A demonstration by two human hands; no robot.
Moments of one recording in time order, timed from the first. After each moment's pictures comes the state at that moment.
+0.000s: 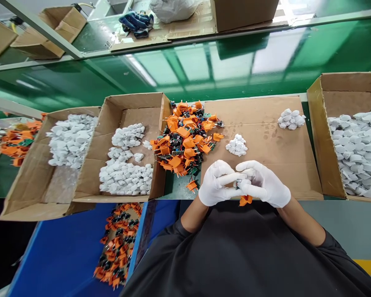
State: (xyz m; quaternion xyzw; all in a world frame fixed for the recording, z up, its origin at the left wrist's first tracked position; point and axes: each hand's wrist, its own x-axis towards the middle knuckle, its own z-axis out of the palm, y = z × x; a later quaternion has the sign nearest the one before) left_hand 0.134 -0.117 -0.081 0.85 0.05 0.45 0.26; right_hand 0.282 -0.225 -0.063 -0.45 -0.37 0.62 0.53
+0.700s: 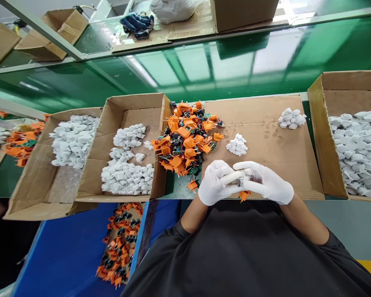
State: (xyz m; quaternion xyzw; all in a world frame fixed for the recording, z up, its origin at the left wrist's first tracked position) left_hand 0.127 -0.116 -0.082 0.91 0.09 0.37 0.17; right_hand 0.293 -0.222 -0.062 -0.50 -0.46 0.58 0.44
